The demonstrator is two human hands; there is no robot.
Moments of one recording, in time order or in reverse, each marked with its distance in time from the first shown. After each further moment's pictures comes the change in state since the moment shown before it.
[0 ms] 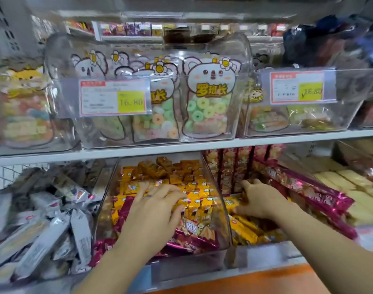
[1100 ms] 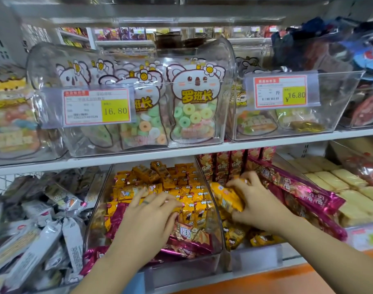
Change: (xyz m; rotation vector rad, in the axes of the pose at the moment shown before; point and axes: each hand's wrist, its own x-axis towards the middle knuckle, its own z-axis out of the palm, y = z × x) left_hand 0.003 0.000 0.005 0.079 0.075 0.160; right_hand -0.035 0.006 -0.006 0.274 0.259 -0.224
